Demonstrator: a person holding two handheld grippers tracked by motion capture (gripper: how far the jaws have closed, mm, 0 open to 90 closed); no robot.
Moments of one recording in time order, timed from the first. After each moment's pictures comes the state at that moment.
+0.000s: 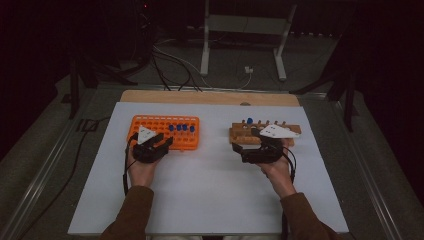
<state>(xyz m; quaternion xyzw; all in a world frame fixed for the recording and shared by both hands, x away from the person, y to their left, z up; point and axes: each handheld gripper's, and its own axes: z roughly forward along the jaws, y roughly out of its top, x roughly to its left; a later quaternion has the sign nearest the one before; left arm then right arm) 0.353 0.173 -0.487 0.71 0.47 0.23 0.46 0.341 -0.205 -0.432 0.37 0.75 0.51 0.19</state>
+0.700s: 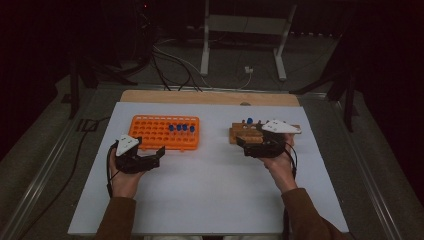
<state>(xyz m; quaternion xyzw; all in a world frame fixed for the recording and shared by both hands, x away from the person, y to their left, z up) 0.308 0.202 -0.463 0.70 0.47 0.25 0.48 0.355 -0.212 -0.429 0.39 0.75 0.49 0.21</state>
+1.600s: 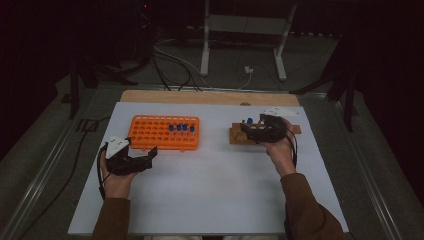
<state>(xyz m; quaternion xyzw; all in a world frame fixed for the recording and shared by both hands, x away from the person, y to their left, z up) 0.302 0.218 -0.458 0.68 0.49 0.26 0.48 0.402 -0.222 -0.430 0.43 0.74 0.47 0.21</state>
